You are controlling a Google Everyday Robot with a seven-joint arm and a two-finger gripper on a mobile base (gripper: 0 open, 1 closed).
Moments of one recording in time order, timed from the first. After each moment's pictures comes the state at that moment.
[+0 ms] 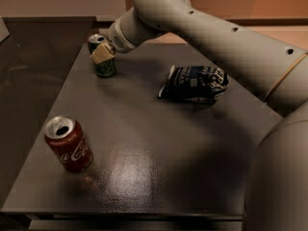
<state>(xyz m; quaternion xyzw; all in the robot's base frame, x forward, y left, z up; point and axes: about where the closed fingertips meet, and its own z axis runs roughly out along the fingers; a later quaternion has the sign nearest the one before) 0.700 0.146 0.902 -0.50 0.74 0.19 0.40</state>
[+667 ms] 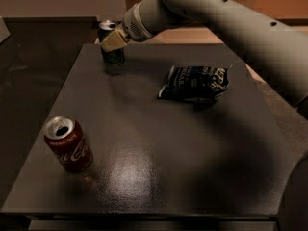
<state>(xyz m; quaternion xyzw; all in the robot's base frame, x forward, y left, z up) 0.687 0.112 0.948 -0.49 0.73 0.21 0.43</state>
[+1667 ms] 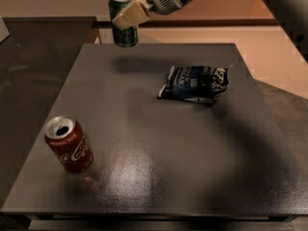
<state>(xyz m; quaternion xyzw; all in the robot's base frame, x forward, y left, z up) 0.643 0.057 1.031 -0.53 0.68 0.21 0.45</state>
